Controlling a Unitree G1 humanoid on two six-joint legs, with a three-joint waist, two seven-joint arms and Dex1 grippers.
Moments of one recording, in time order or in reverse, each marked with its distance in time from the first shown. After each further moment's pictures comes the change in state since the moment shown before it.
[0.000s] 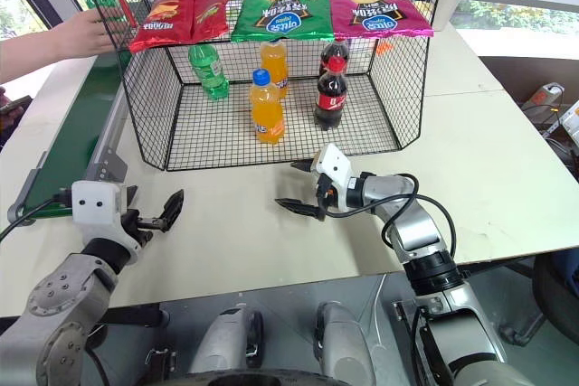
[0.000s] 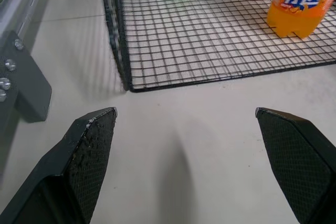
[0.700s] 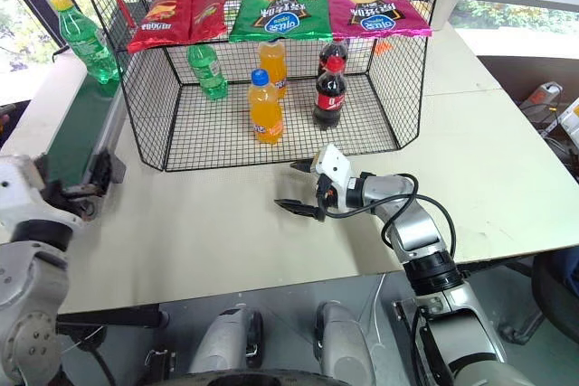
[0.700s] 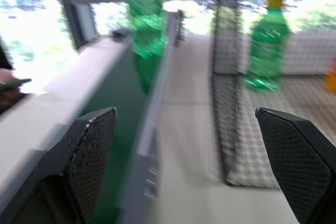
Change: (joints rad) left arm -0.149 -0.013 0.311 -0.041 -0.057 -0.037 0.136; right arm 0.000 0.002 0.002 0.000 0.003 0.000 0.008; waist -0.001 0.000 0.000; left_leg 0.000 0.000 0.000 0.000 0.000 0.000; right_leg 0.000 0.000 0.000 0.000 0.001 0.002
